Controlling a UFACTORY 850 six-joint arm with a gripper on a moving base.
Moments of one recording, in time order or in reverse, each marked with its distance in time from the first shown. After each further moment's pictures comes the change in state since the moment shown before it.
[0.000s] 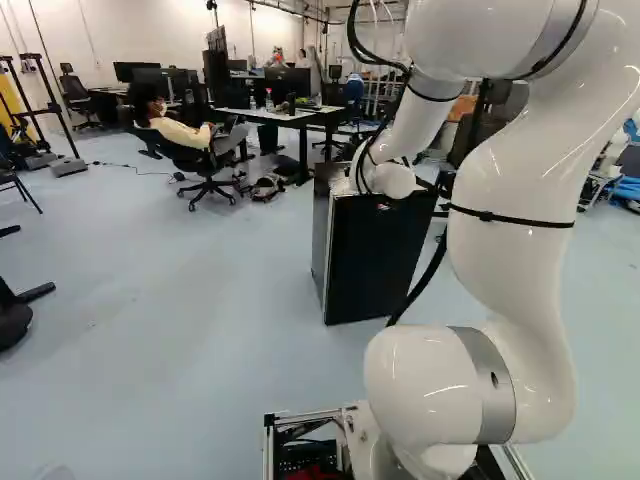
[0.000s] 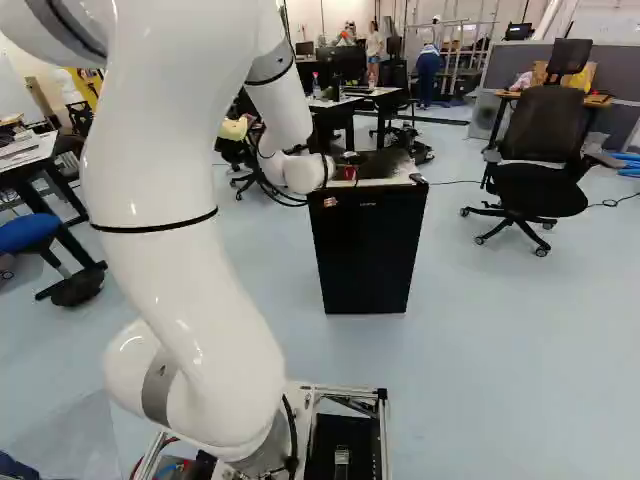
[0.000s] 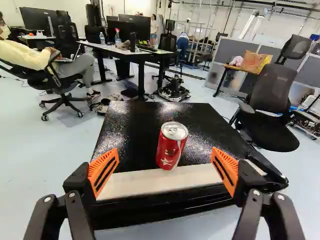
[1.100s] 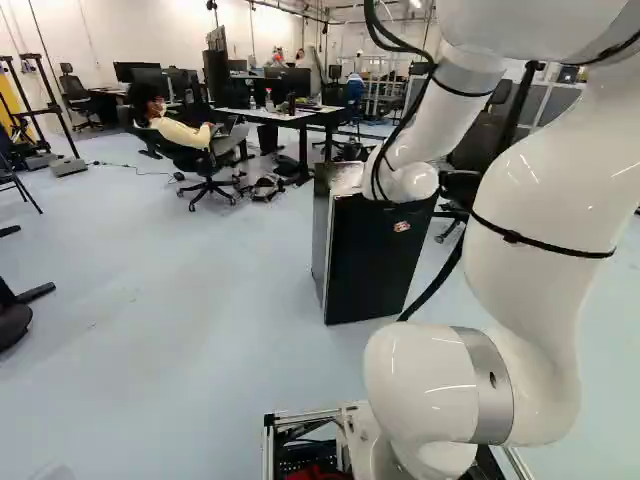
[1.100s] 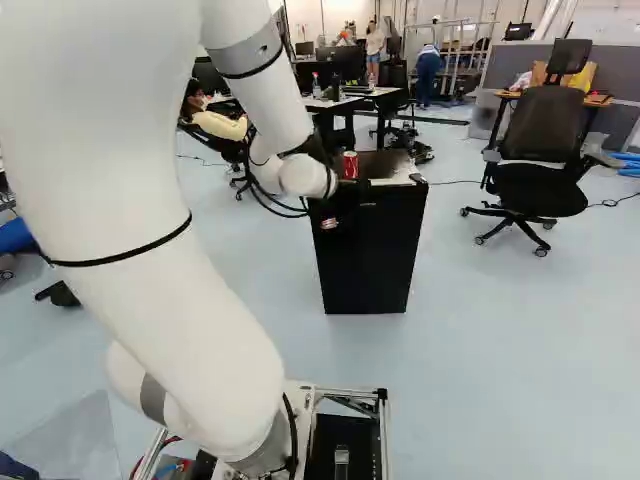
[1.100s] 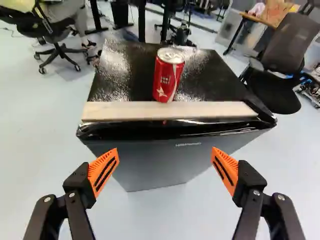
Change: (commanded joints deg) arm -2.5 11.7 11.5 -3.7 -14.0 0.0
